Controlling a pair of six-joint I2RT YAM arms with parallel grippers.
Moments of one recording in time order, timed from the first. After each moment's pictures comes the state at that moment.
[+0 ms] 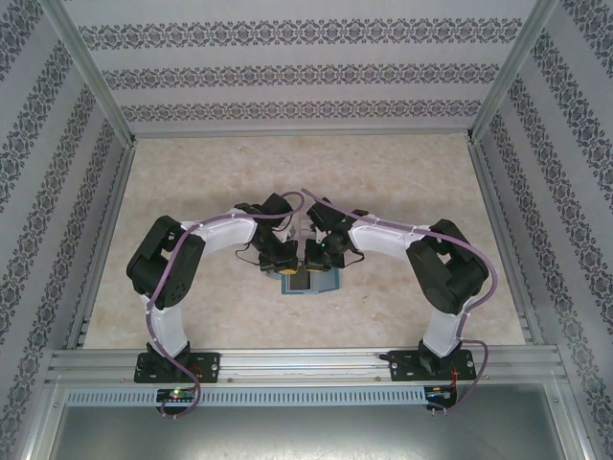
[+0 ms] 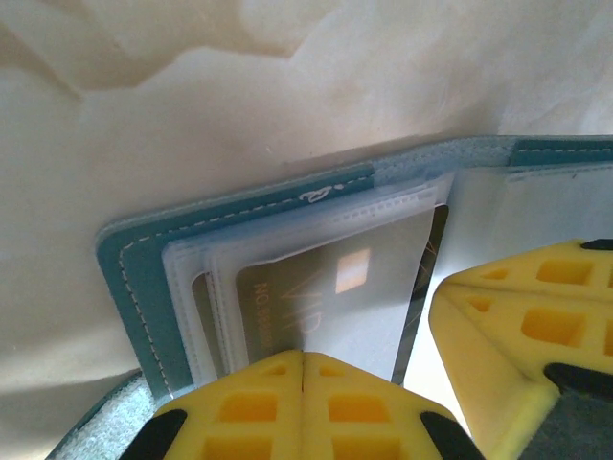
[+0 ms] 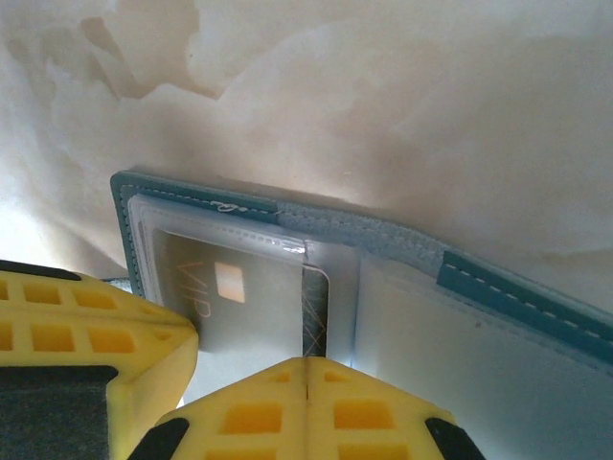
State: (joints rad) left arm -0.56 1.87 1.17 -0.68 0.50 -0.61; right arm 0.68 1.82 1.11 -0.56 -0.36 0.74
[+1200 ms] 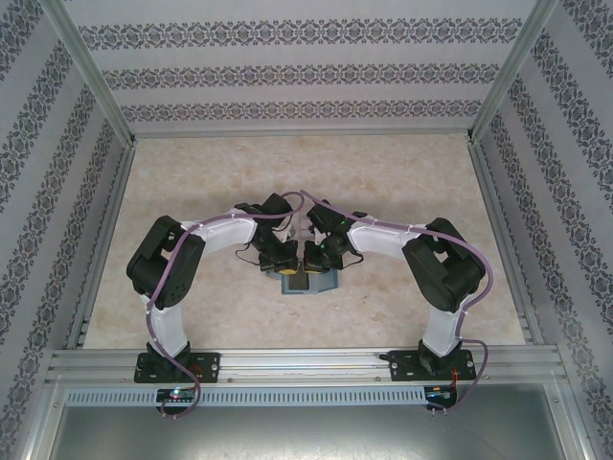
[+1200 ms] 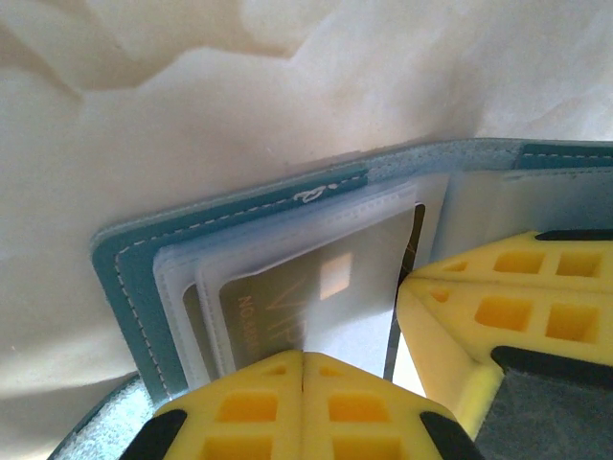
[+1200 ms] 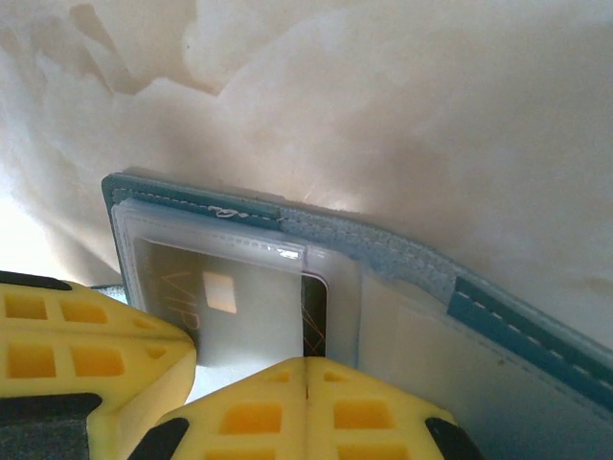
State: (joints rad) left arm -0.56 1.87 1.17 -0.68 0.50 -0.61; right arm 0.68 1.84 1.09 -0.52 -0.39 0.74
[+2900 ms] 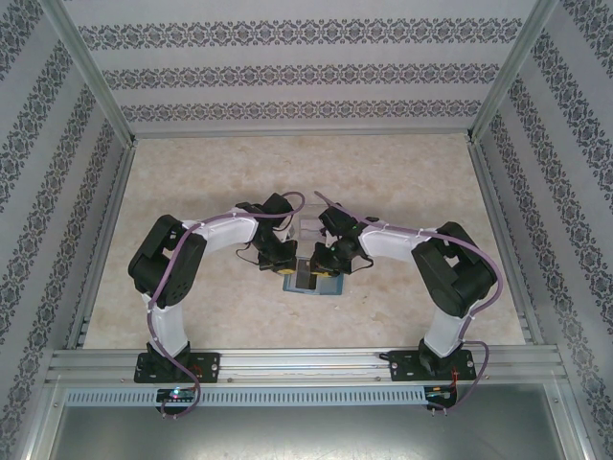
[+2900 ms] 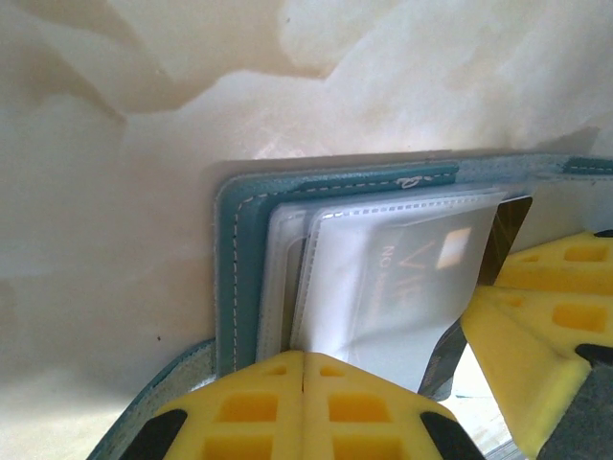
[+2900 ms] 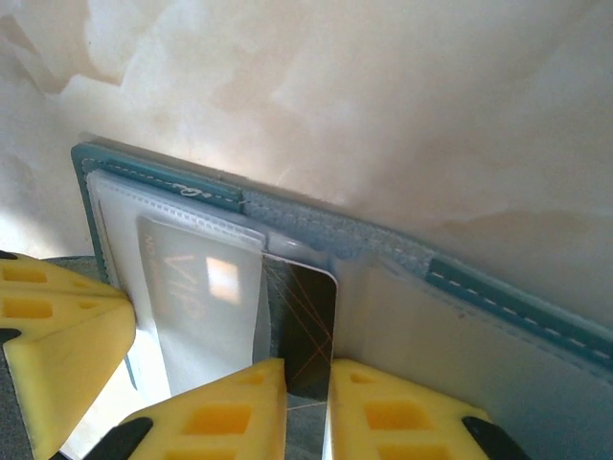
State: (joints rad) left arm -0.56 1.89 1.19 -0.70 0.46 -0.60; right arm 0.64 1.77 0.97 -0.44 -0.42 0.79
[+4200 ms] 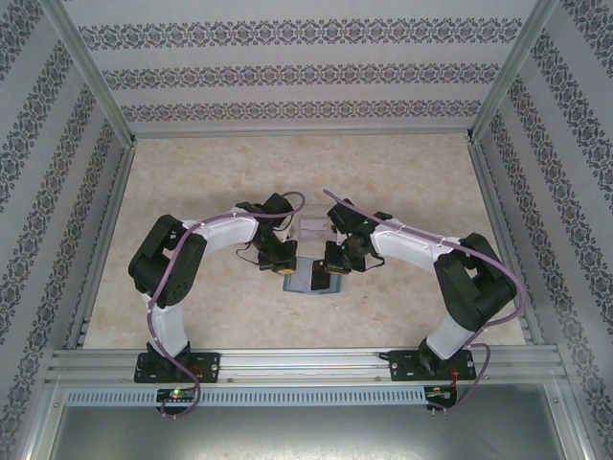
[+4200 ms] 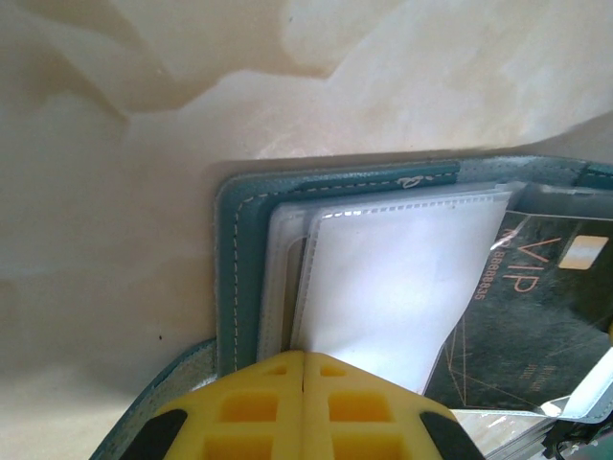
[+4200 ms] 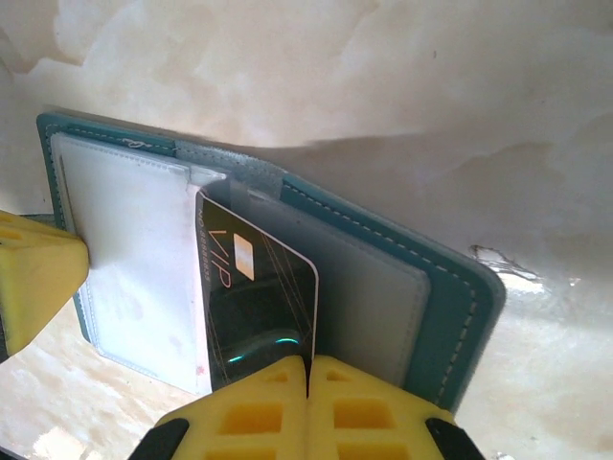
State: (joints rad) left arm -0.56 1.89 1.19 -0.71 0.46 -0.60; right arm 0.61 1.65 0.99 -0.65 -0.30 0.71
